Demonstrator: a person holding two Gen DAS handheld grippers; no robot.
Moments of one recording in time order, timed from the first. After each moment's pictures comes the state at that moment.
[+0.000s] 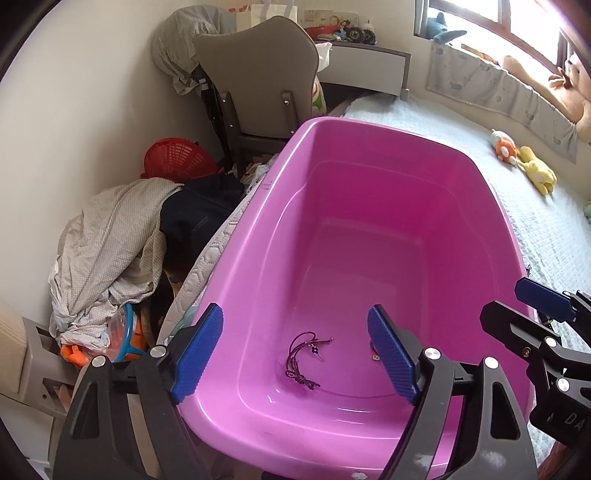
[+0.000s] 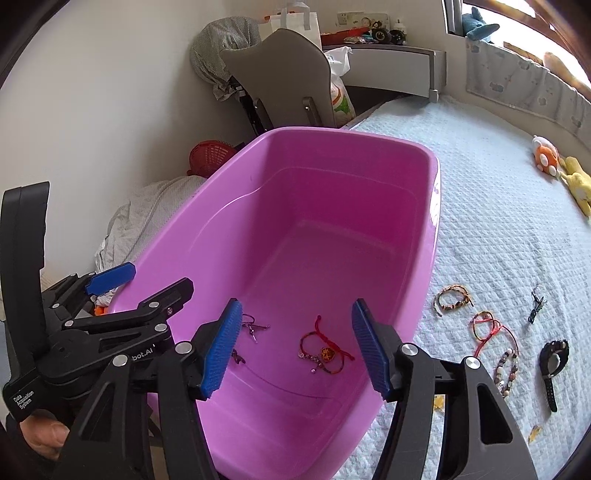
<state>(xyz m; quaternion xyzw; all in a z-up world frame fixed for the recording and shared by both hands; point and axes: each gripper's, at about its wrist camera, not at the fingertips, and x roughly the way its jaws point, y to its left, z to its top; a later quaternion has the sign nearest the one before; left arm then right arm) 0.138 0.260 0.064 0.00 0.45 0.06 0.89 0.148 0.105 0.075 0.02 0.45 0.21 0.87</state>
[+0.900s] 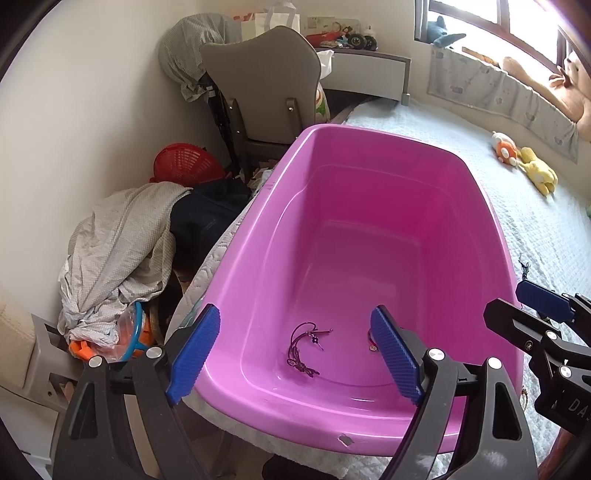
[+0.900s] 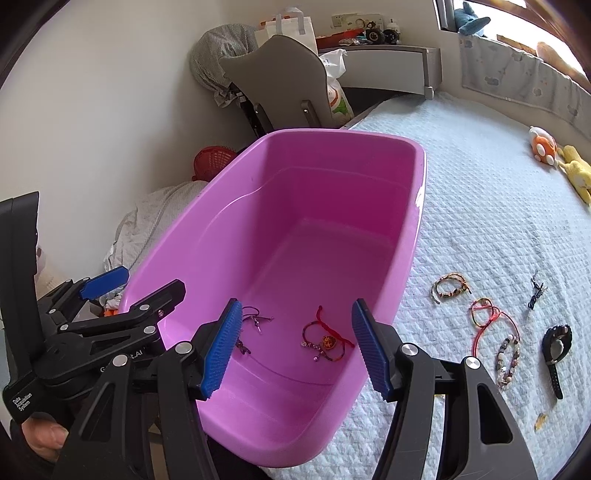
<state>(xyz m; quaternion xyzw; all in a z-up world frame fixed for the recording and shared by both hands) 0.115 0.247 0.078 0.01 0.44 0.07 0.89 0.133 0.086 0.080 0.04 0.45 0.21 0.87</state>
